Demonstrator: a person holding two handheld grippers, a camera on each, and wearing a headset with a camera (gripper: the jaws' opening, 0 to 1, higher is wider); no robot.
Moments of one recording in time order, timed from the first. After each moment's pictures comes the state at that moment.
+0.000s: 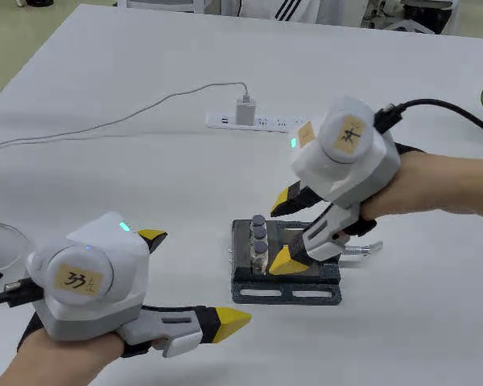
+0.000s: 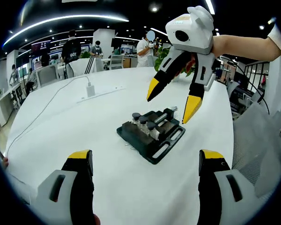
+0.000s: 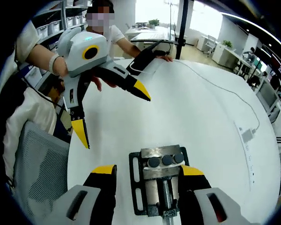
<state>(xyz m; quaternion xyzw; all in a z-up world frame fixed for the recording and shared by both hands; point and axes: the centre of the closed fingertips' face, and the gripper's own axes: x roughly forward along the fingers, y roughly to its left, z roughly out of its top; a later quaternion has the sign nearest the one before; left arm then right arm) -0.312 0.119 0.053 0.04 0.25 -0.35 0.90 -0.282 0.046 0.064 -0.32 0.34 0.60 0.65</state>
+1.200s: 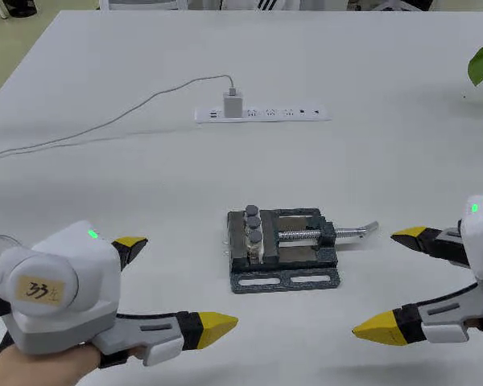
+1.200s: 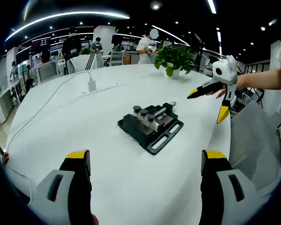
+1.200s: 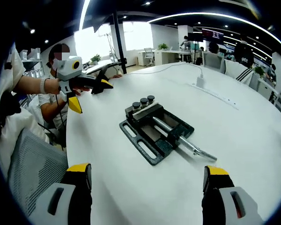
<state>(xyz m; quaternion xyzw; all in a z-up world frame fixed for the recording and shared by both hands) -0.325 0.132 0.049 0.04 0.26 -0.35 0.90 -0.331 -0.074 0.029 -0.13 0.34 0.46 0.81</state>
